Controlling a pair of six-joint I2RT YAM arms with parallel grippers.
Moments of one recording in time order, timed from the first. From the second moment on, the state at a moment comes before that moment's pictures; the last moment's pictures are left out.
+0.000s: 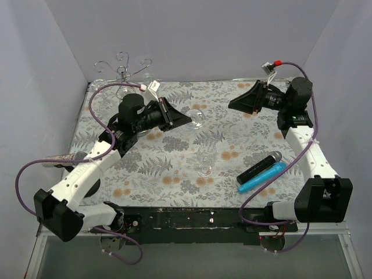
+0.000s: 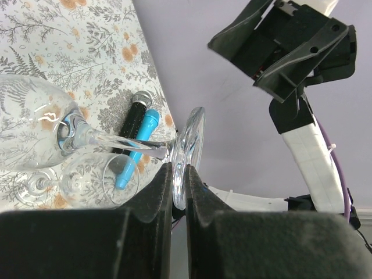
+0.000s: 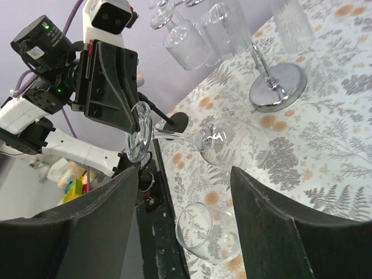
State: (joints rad) left arm -0.55 1.22 1.16 -0.13 0.48 -0.99; right arm 0.08 1.34 1.13 0.26 -1.23 0.75
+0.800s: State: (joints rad) left arm -0.55 1.21 1.49 -0.32 0.46 -0.93; right arm -0.13 1.25 0.95 0.05 -1.26 0.22
